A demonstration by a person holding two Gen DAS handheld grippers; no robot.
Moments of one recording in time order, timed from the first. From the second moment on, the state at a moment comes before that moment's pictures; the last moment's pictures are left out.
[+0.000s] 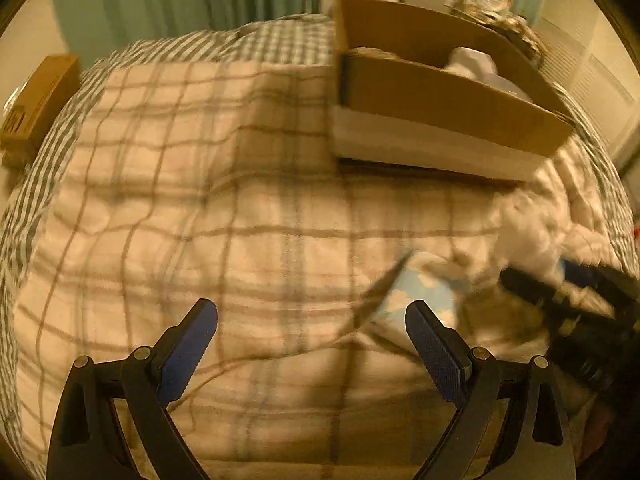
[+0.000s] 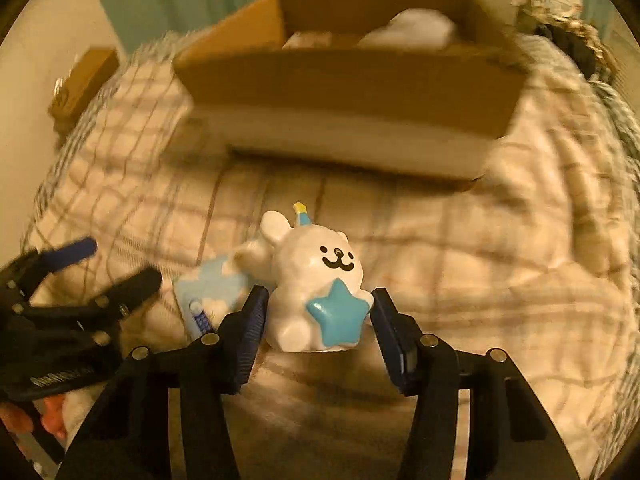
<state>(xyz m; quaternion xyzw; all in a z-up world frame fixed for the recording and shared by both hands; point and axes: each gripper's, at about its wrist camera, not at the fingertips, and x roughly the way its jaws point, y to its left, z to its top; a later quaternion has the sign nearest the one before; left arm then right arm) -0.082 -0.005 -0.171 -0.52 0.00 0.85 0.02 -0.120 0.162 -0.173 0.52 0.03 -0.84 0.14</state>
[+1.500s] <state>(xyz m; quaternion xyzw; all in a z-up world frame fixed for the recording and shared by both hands) -0.095 0.025 0.010 -0.35 0.01 0.93 0.08 -0.081 0.203 0.025 0.34 0.04 -0.93 0.10</state>
